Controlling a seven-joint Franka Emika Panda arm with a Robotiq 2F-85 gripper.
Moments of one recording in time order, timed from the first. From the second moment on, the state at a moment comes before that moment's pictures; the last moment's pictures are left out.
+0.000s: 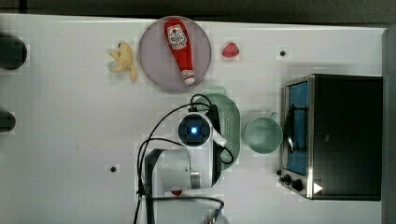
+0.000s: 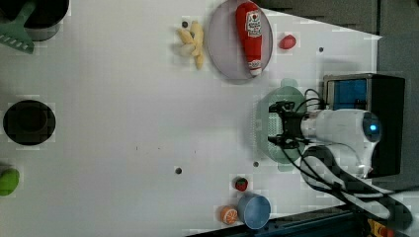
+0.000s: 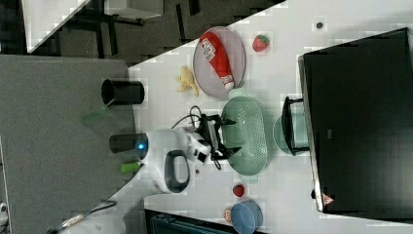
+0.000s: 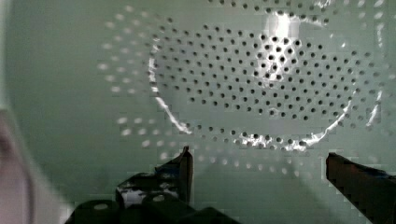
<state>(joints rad) 0.01 0.33 0.03 -2.46 -0.07 1.18 0.74</state>
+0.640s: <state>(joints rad) 0.05 0.36 0.03 -2.47 -0.07 1.23 0.82</state>
